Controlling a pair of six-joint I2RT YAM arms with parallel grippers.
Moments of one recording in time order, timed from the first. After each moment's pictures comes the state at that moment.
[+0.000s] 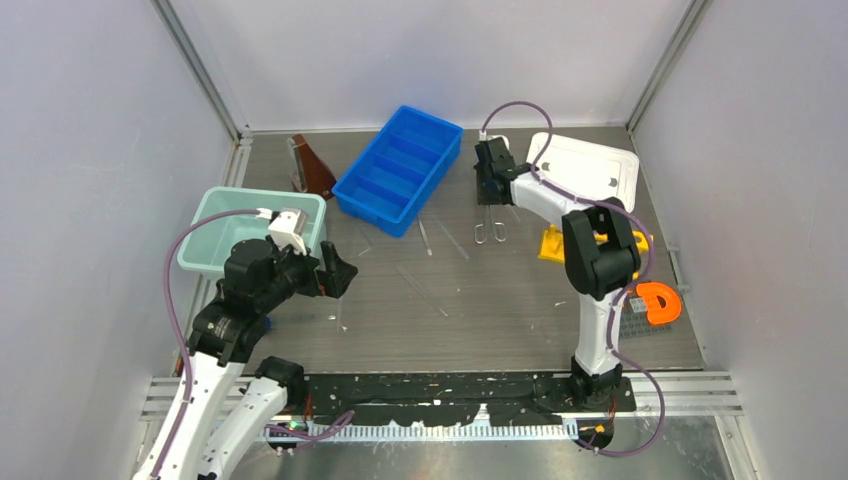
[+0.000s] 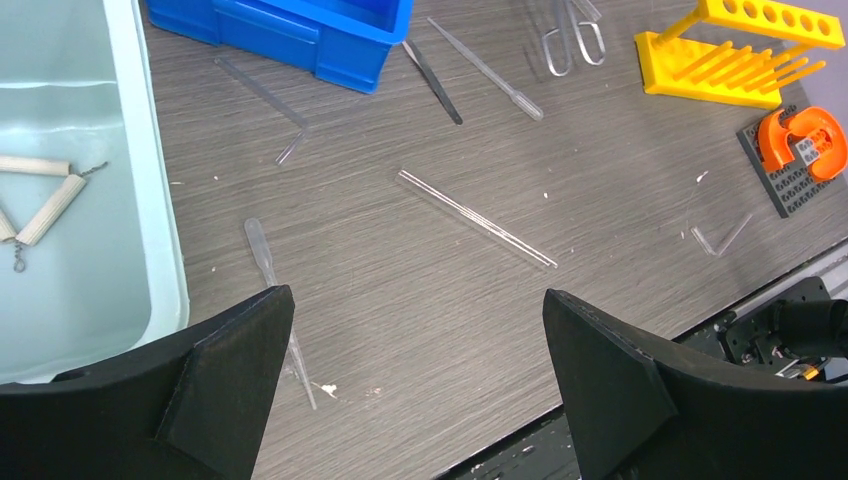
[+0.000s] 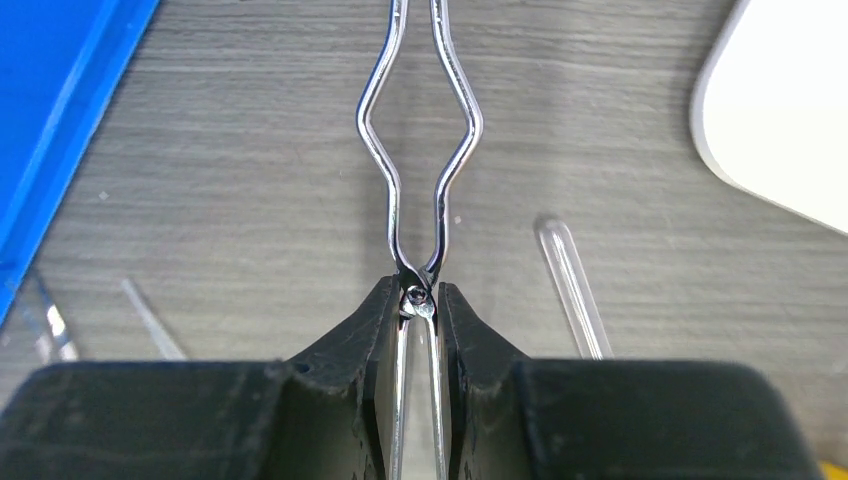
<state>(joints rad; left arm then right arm) -0.31 0.58 0.81 -0.67 0.21 -0.28 0.40 2.05 1.53 -0.36 0.22 0.26</state>
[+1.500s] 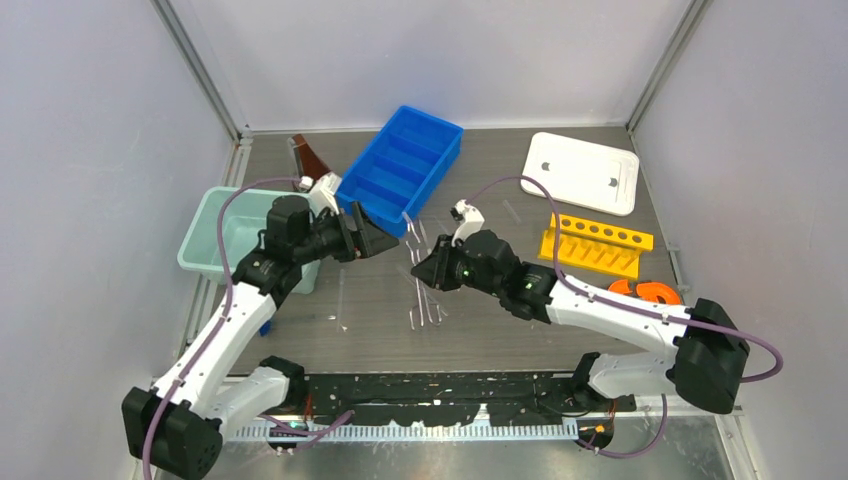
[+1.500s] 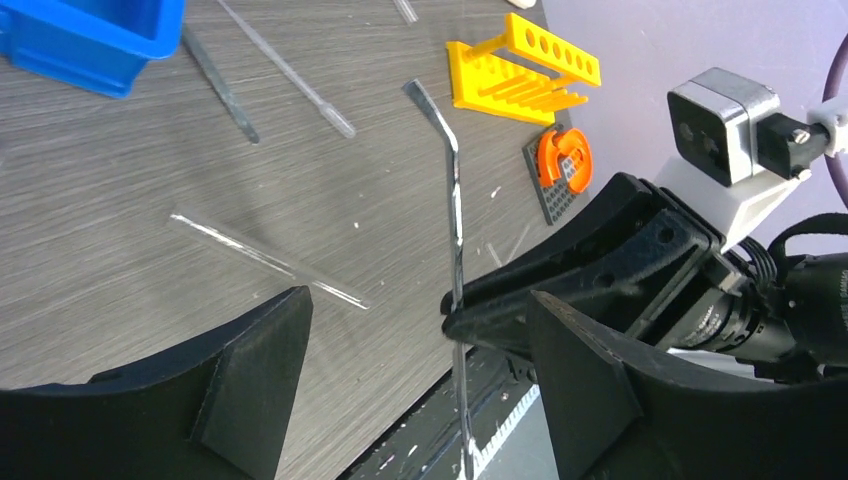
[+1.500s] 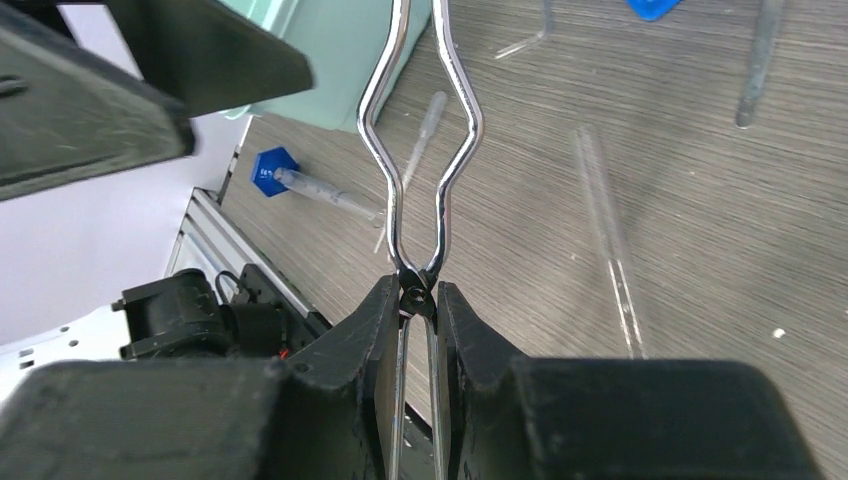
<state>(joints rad) -0.33 0.95 0.83 -0.31 0.51 -0.64 0.96 1.23 0.79 0.03 0.06 0.76</state>
